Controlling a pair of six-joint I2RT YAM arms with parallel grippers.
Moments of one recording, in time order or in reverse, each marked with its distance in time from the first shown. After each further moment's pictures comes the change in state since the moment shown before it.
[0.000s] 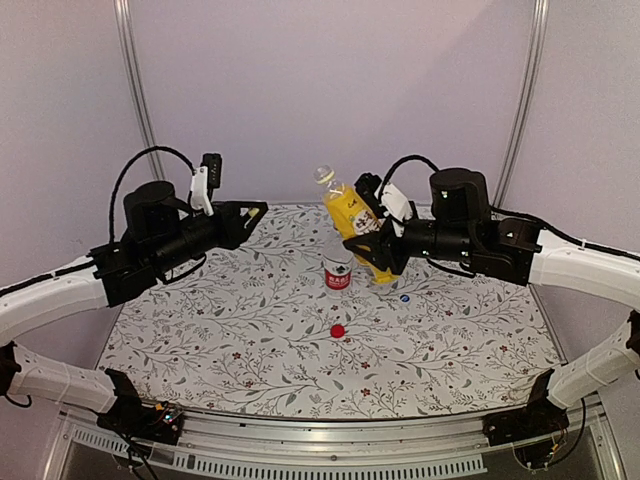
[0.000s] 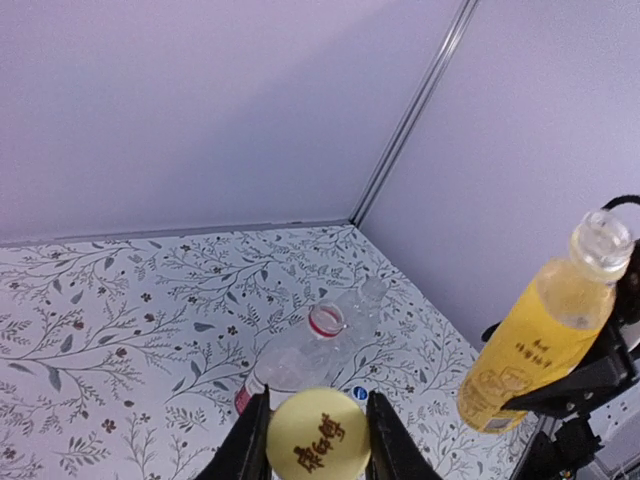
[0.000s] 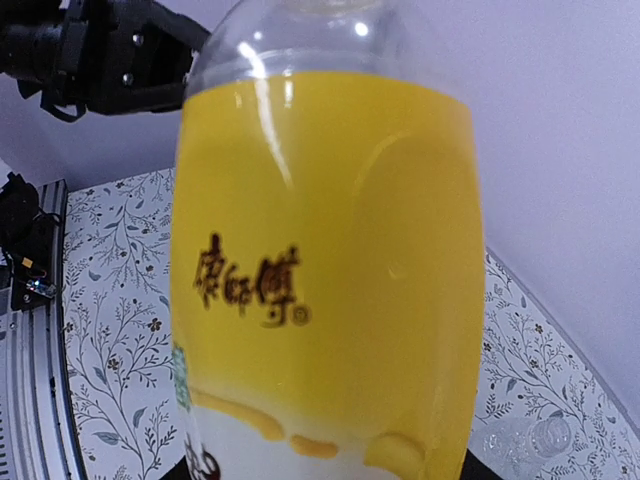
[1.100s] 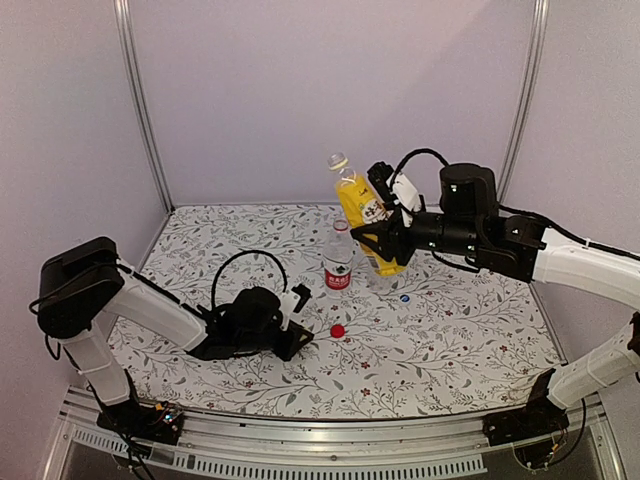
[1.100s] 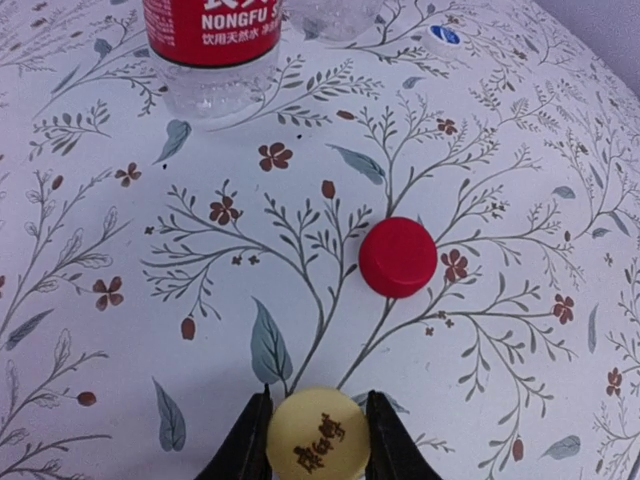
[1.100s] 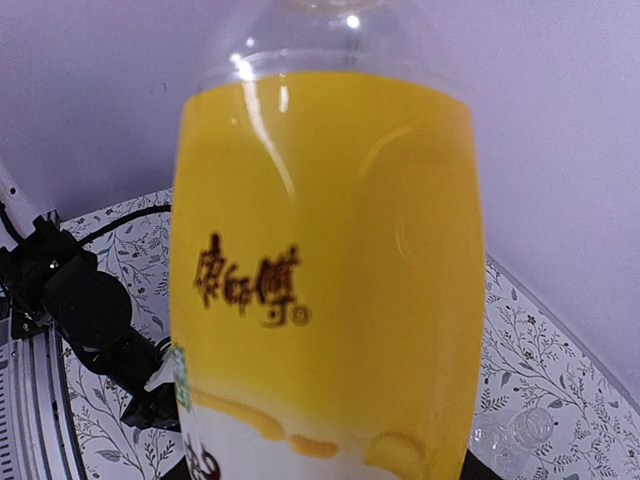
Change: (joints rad) left arm -0.222 0.622 -0.287 0.310 -0.042 0.146; right arm -0.051 -0.029 -0.009 0.031 -0.029 0.062
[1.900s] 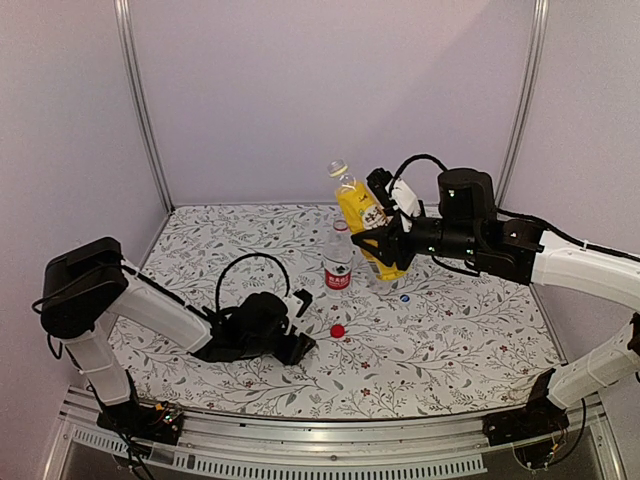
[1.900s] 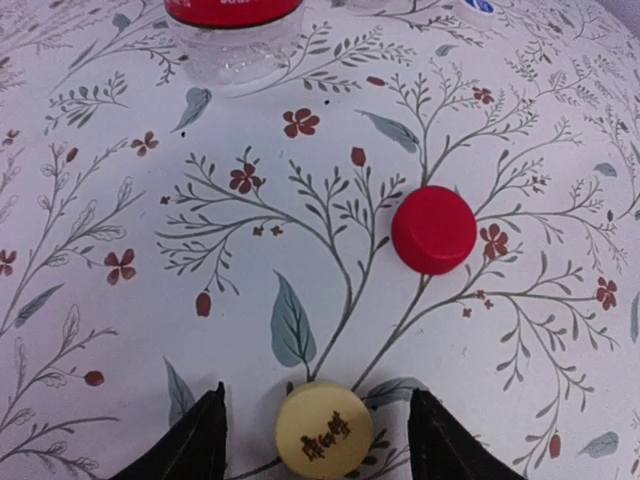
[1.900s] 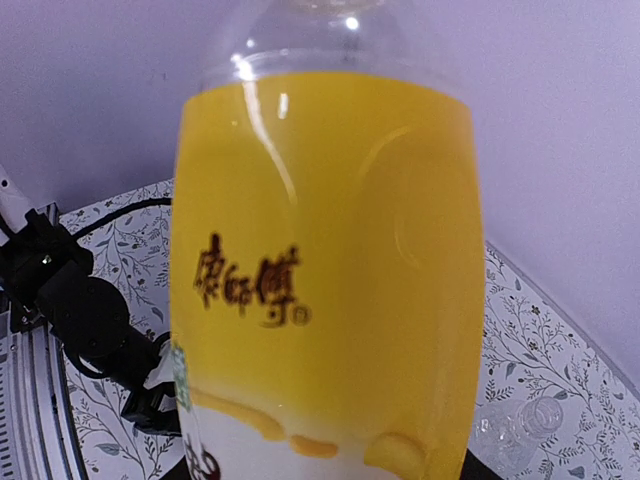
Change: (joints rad) left arm -0.034 0.030 0.030 -0.077 -0.089 0.006; right arm -0.001 0.000 -0.026 0.000 0.000 0.005
